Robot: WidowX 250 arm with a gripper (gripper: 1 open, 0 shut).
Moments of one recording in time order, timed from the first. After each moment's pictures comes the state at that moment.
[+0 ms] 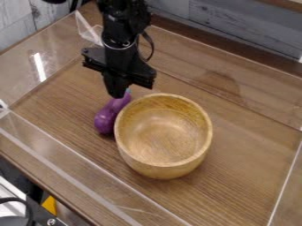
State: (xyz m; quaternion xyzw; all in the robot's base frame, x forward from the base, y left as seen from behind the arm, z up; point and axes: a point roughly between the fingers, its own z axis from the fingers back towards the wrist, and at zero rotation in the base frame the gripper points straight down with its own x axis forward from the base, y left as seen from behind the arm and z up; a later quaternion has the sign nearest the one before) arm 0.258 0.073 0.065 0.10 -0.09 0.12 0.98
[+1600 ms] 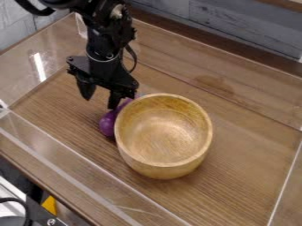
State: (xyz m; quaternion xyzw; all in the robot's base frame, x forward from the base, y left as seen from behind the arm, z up) arm 0.242 0.098 0.052 0.12 -0.08 0.13 0.98
